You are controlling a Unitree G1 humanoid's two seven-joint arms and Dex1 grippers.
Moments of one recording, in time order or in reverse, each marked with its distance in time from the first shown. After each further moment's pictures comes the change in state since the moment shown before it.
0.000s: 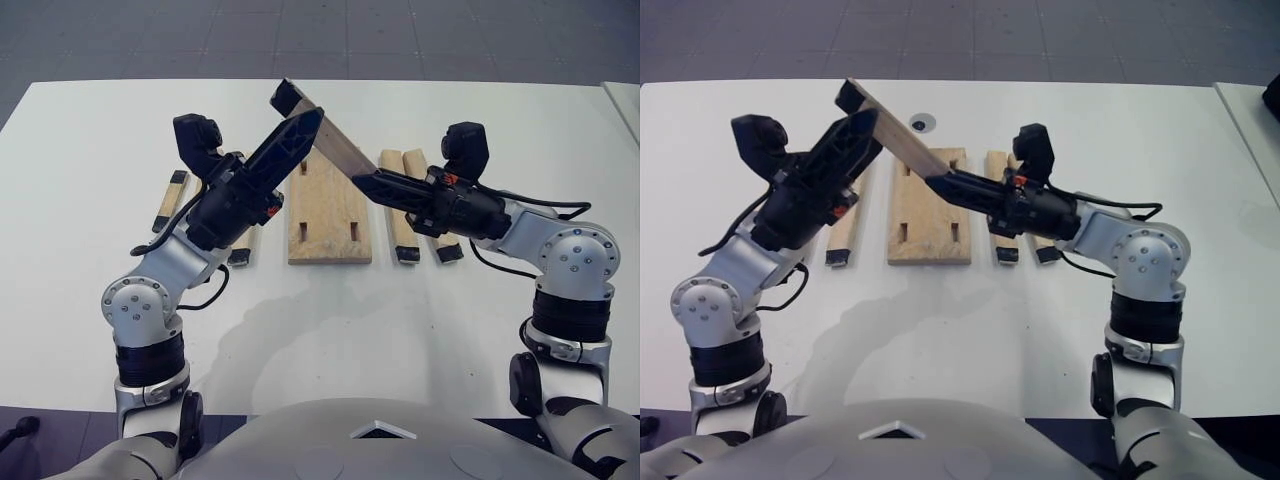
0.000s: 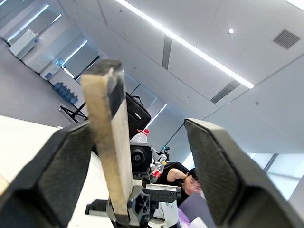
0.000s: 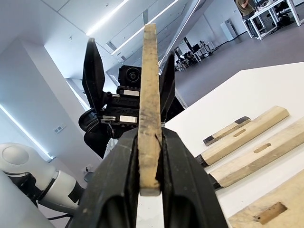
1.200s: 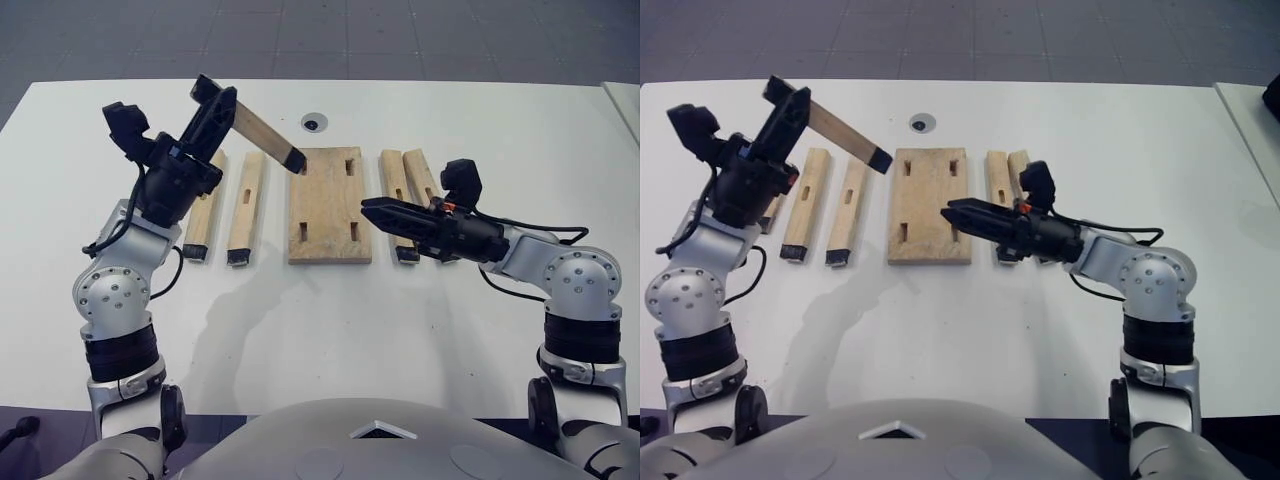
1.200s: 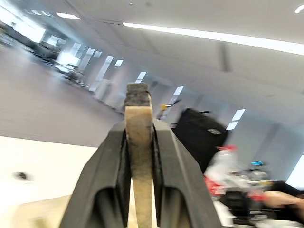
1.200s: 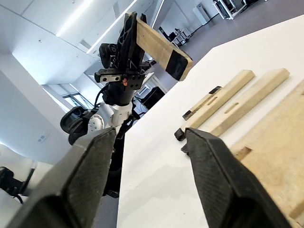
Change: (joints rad) left arm 0.002 0.119 0.132 0.182 0.499 -0.238 -0.046; right arm 0.171 -0.096 0.036 -0.036 -0.060 -0.055 -0.032
